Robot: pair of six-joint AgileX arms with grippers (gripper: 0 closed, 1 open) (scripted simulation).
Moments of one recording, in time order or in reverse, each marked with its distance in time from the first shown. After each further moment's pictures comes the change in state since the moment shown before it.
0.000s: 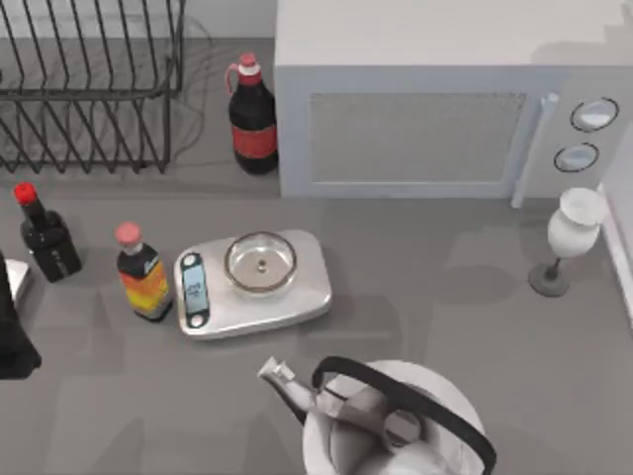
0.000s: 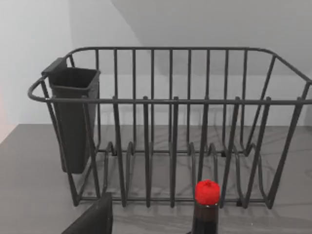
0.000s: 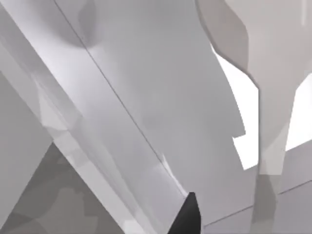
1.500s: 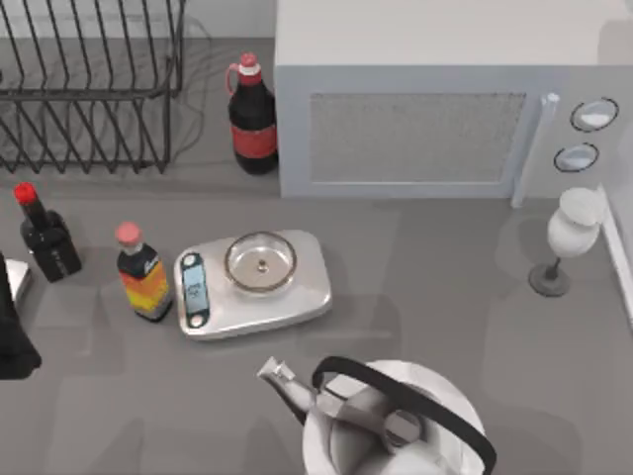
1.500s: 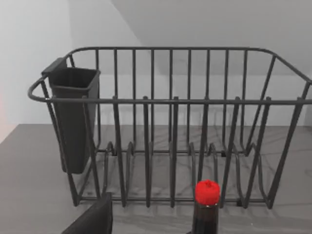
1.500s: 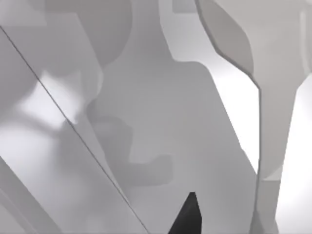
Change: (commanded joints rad) left arm 0.000 0.000 0.000 0.000 0.000 0.000; right arm -0.002 0.219 0.184 0.117 0.034 0.016
